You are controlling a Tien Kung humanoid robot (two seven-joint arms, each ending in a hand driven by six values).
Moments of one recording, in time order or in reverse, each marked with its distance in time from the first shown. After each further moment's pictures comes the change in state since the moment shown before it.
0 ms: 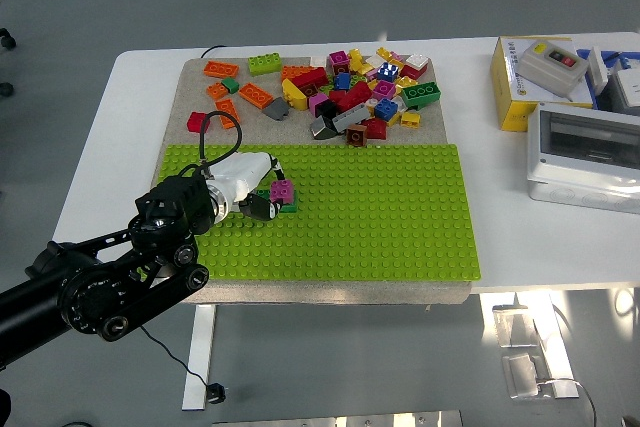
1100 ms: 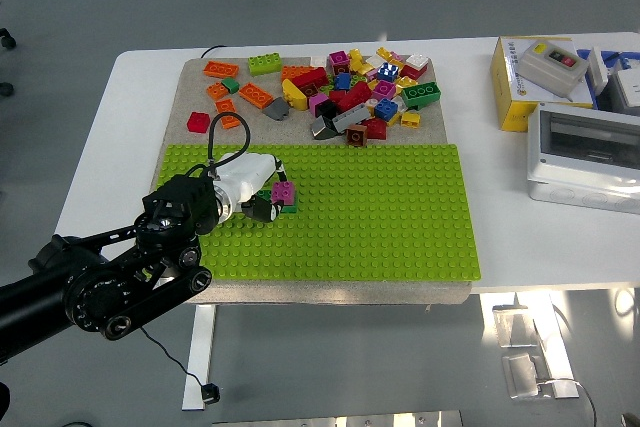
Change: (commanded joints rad) left arm -0.032 -0.003 0.054 0.018 0.028 -0.003 -0.006; right arm 0.005 -0.001 -0.004 0.000 0.003 -0.001 0.002
